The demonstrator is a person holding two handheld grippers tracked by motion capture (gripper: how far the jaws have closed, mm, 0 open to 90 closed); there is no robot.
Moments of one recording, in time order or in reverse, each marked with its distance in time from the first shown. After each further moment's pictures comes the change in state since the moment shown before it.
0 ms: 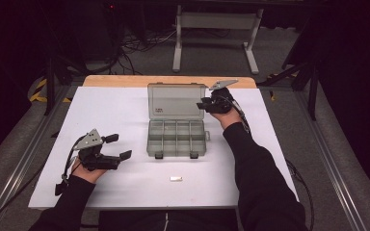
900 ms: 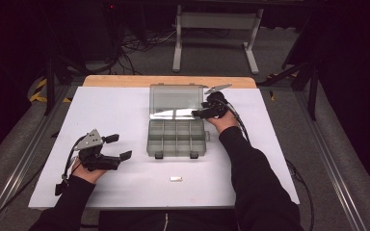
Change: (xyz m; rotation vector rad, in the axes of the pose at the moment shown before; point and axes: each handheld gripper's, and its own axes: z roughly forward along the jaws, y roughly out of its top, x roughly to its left) left arm -0.001 0.000 0.001 0.003 -0.001 0.004; right arm -0.002 -0.016 0.029 0.077 0.036 0.094
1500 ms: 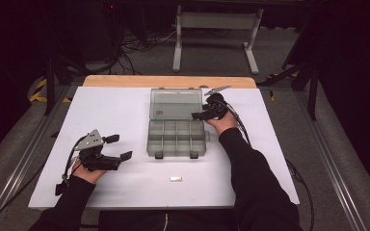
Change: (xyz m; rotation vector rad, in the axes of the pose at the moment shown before) left arm -0.001 0.000 0.000 0.003 -0.002 0.006; right arm -0.003 -0.006 0.007 0.029 0.017 0.042
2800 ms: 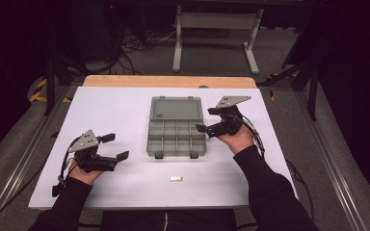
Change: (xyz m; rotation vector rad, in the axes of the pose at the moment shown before) left arm 0.000 -0.001 -0.012 -0.047 0.008 -0.004; right arm 0.079 -0.016 -0.101 -0.175 0.060 -0.180
